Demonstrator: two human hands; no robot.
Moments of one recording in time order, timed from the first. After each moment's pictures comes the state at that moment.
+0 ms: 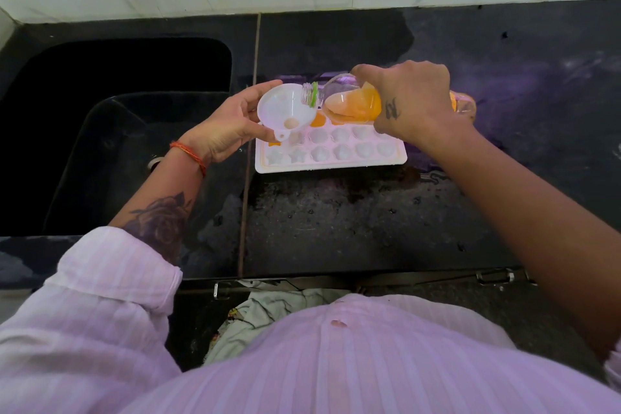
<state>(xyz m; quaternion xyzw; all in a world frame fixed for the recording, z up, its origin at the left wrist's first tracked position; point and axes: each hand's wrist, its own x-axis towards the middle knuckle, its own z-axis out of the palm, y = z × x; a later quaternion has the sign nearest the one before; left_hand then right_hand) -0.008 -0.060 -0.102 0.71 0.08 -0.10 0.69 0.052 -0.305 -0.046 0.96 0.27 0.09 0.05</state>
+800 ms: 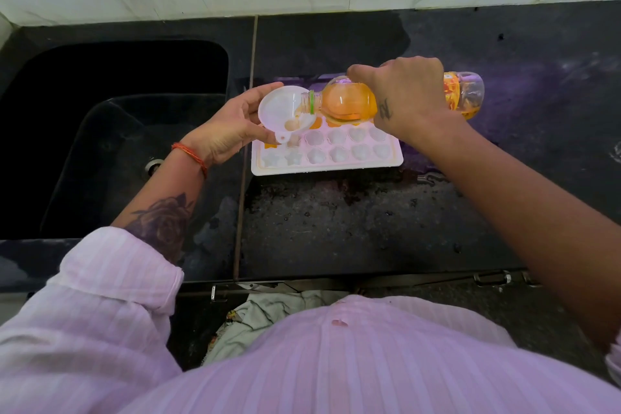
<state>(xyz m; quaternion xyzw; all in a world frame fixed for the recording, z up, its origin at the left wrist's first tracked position) -0.007 -0.071 -0.096 0.71 0.09 -0.11 0.69 0.061 -0.305 -0.046 0.94 0.30 0.11 0.08</state>
